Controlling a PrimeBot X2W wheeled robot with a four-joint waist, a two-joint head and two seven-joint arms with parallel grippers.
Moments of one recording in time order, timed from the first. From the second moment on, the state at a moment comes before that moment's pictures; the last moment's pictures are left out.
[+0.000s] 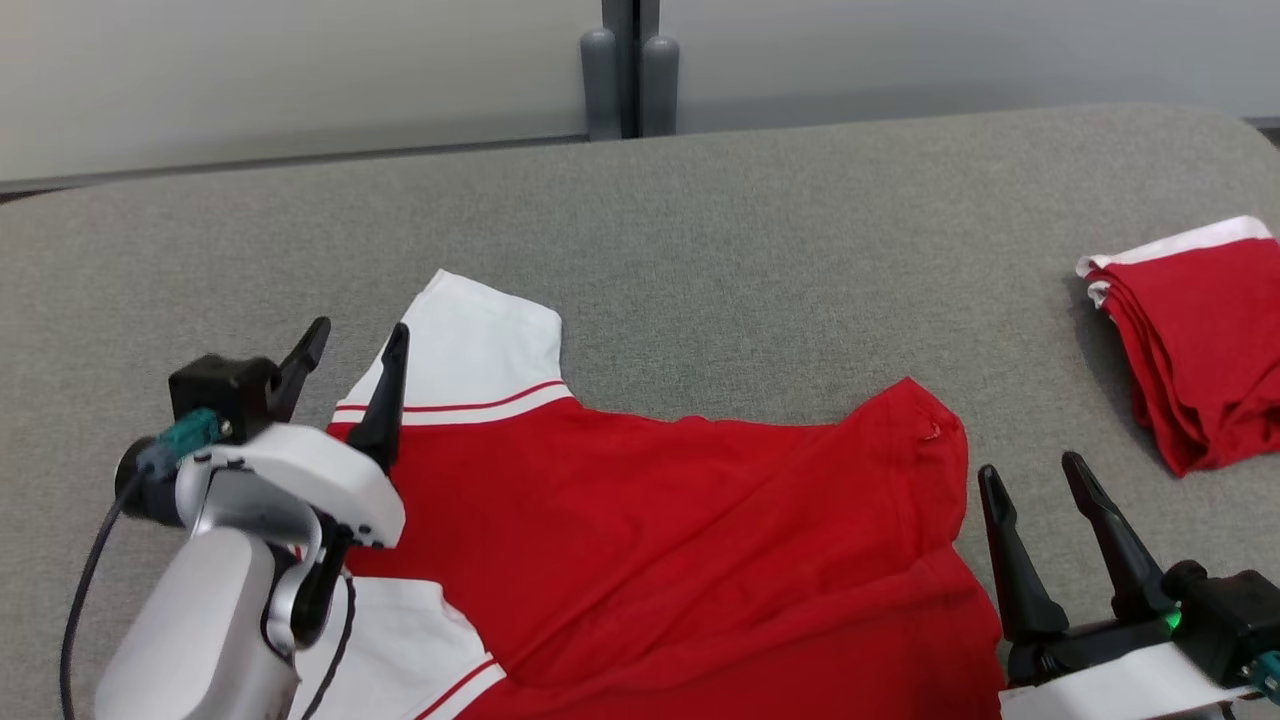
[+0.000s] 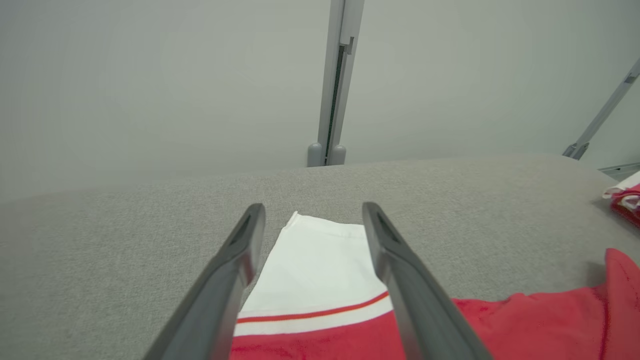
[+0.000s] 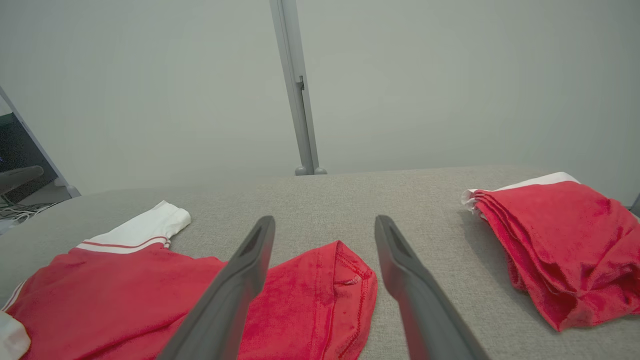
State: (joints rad) left arm -0.32 0.26 -0.28 0.25 -0.47 0.03 -0.02; right arm 0.12 -0.10 0.09 -0.16 0.23 0.13 -0.04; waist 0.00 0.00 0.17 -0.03
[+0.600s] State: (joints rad) left arm -0.87 0.26 -0.33 1.03 -0.51 -0.11 0.07; right arm -0.01 -0.08 0.14 -0.08 0.22 0.13 -0.10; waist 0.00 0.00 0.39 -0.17
